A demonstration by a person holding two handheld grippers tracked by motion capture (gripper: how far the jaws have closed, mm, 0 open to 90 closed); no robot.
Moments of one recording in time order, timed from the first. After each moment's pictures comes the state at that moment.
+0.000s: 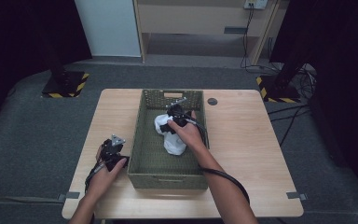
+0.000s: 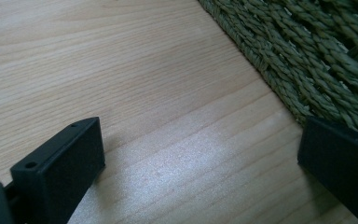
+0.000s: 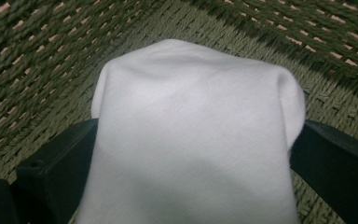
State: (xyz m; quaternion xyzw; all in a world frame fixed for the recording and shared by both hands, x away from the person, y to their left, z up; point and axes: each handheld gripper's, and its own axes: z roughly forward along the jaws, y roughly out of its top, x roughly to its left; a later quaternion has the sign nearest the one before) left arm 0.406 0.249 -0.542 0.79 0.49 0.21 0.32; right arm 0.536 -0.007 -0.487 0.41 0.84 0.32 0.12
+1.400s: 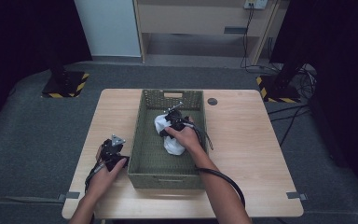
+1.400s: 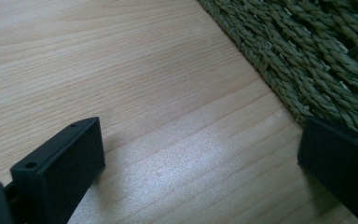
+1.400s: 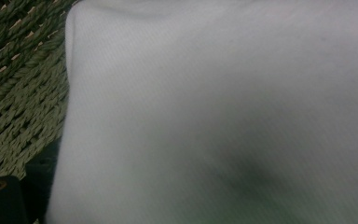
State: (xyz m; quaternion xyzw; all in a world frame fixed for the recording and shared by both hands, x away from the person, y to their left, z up) left arm 0.406 0.249 -0.542 0.79 0.49 0.21 0.32; right arm 0.539 0.000 -0.513 0.42 0.86 0.27 0.11
